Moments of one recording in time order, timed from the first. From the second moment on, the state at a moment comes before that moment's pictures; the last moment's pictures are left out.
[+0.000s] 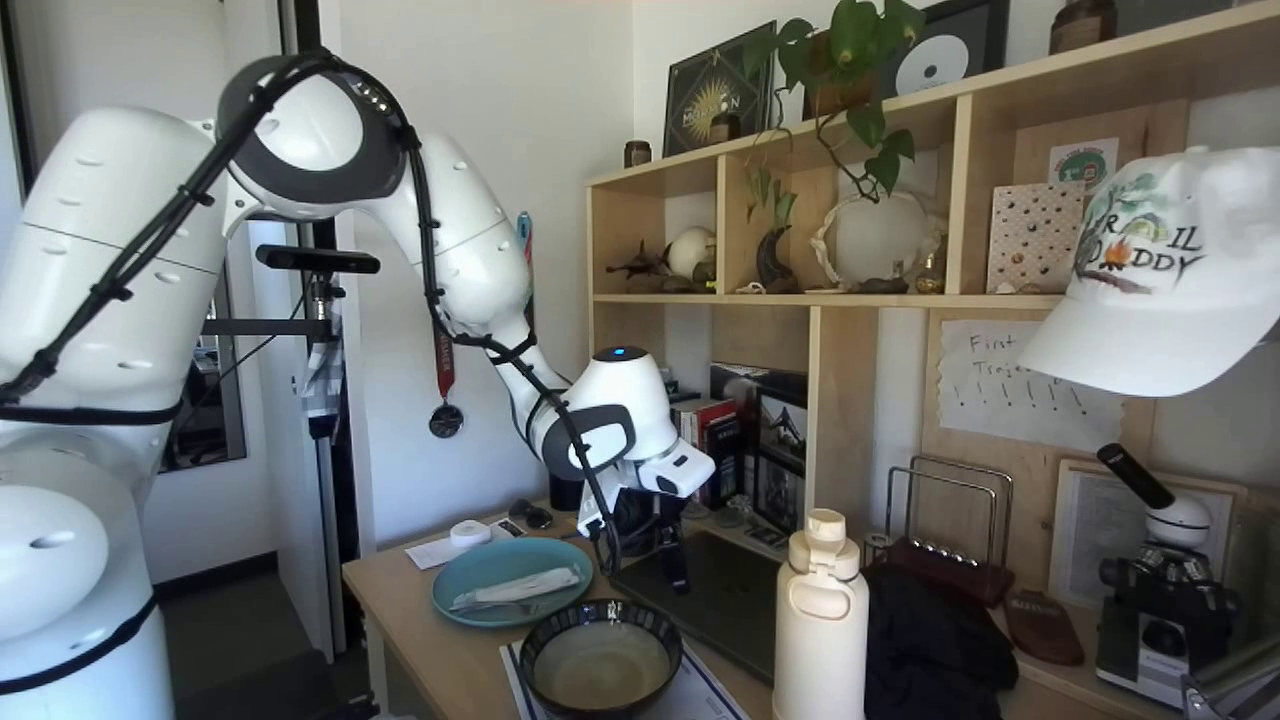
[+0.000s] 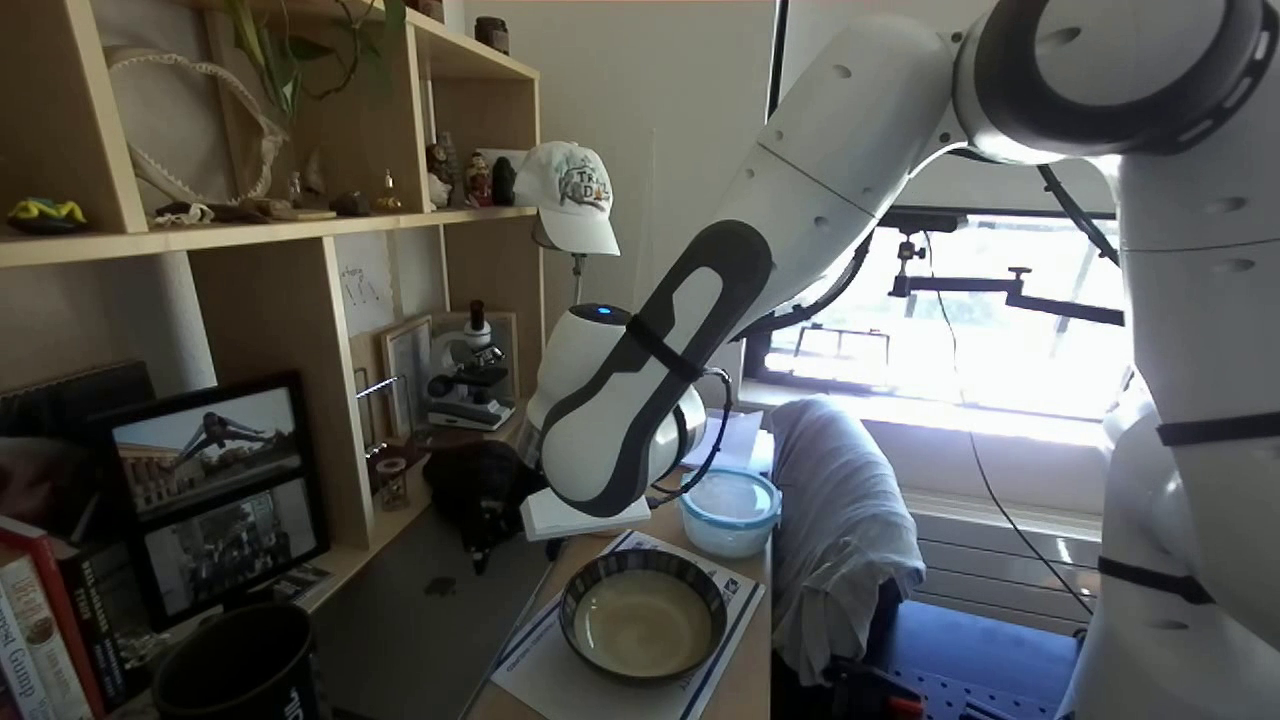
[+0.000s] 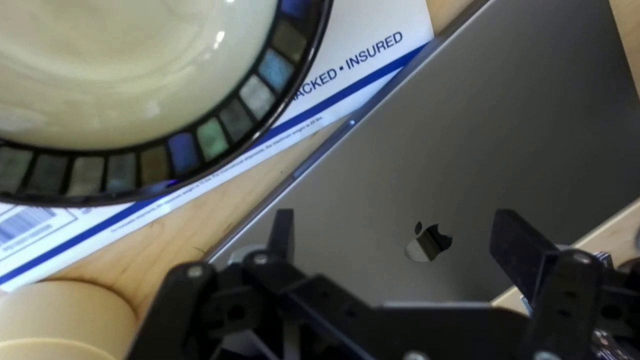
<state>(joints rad) -0.04 0.32 -0.05 -2.31 0.19 2.98 0.45</state>
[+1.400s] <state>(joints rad) -0.03 0.41 0.00 -2.31 0.38 3.05 0.45</state>
